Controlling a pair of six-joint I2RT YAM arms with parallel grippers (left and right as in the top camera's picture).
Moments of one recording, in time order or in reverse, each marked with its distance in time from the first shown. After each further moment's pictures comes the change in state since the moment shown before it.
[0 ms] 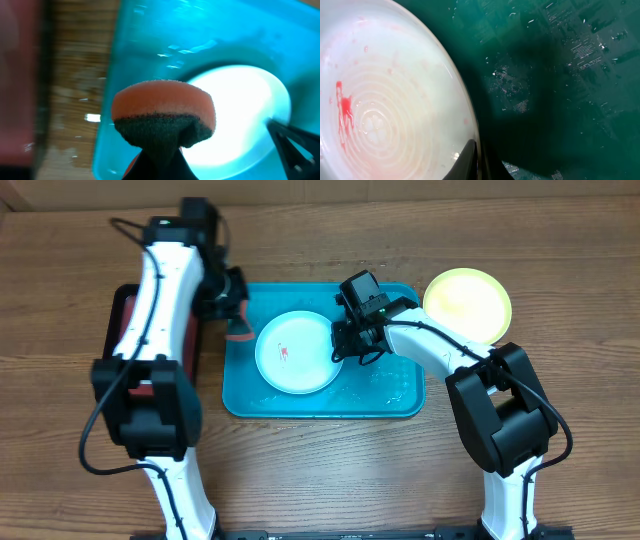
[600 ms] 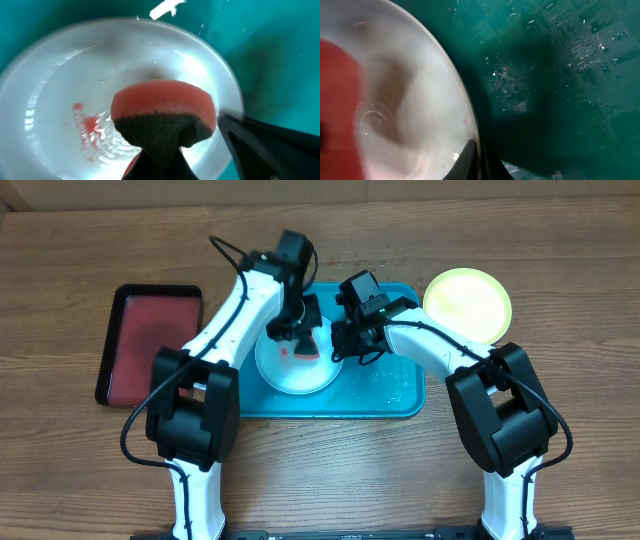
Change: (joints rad) left arm -0.276 0.000 -0.253 0.319 0.007 -0.180; right arm 0.000 0.000 0.000 0.001 0.000 0.000
